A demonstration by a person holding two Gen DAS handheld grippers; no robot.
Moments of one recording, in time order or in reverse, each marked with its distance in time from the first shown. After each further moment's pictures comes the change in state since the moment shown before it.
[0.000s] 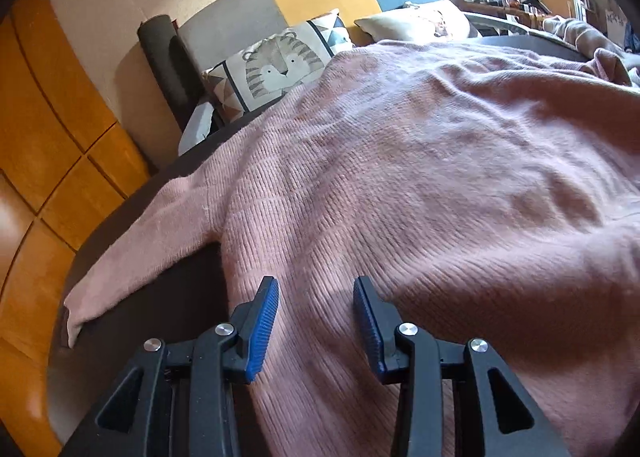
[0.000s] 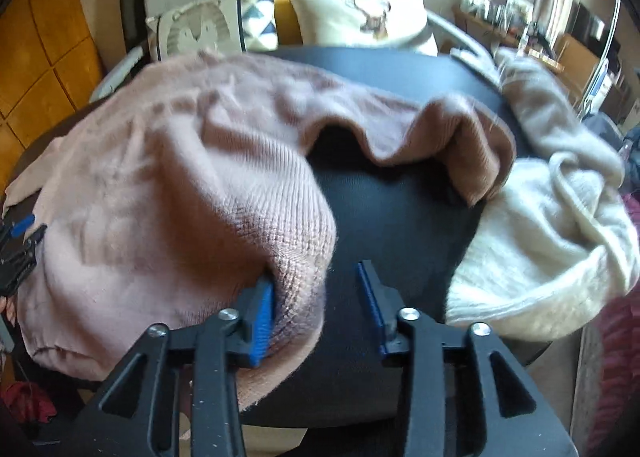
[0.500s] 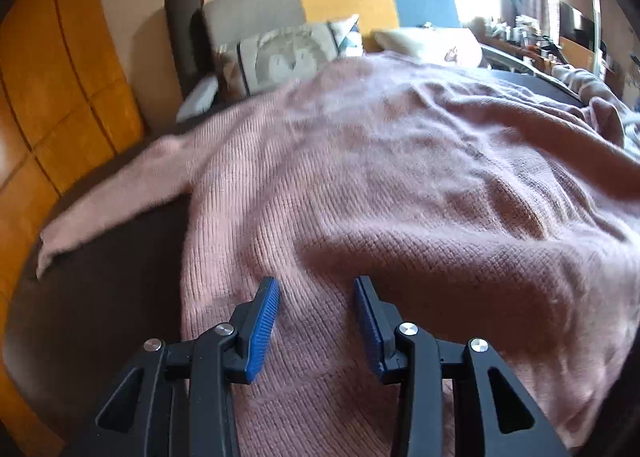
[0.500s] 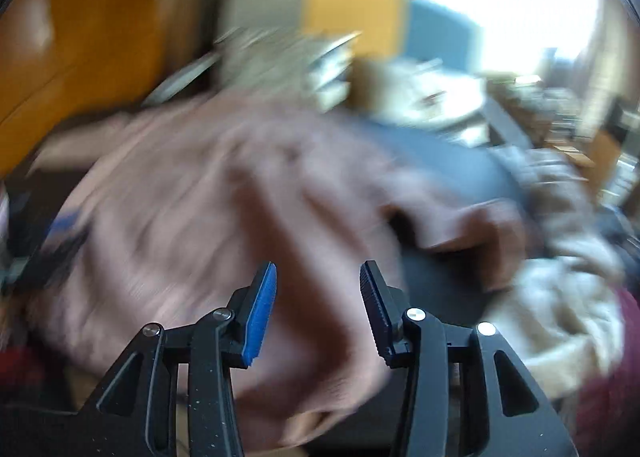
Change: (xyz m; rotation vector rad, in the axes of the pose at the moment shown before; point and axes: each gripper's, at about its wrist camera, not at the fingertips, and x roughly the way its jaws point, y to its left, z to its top) left arm -0.018 -0.022 -0.020 -0.159 -0.009 -0.061; right arm -0.028 0.073 0.005 -0.283 -0.094 0.116
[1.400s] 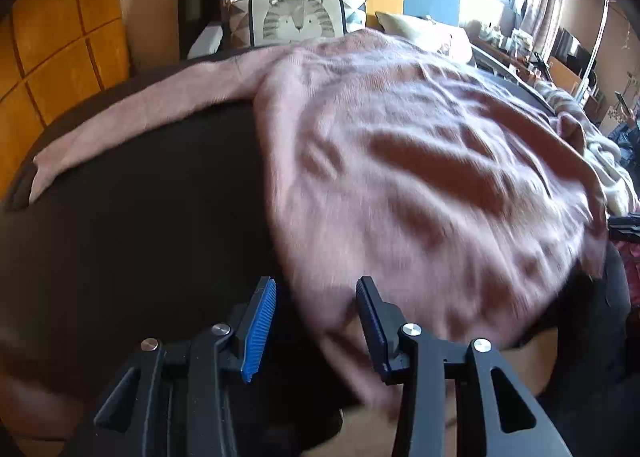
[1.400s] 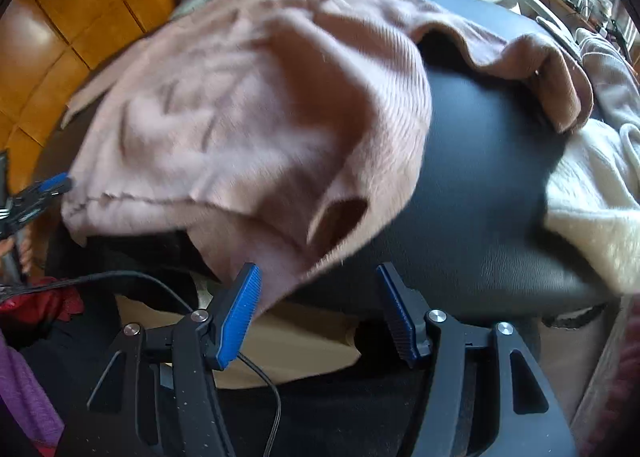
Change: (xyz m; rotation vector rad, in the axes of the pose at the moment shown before) left arm -0.062 0.082 -0.066 -0.137 0.186 -0.216; right arm 0.027 -0.017 -0.075 0.140 0.300 0.157
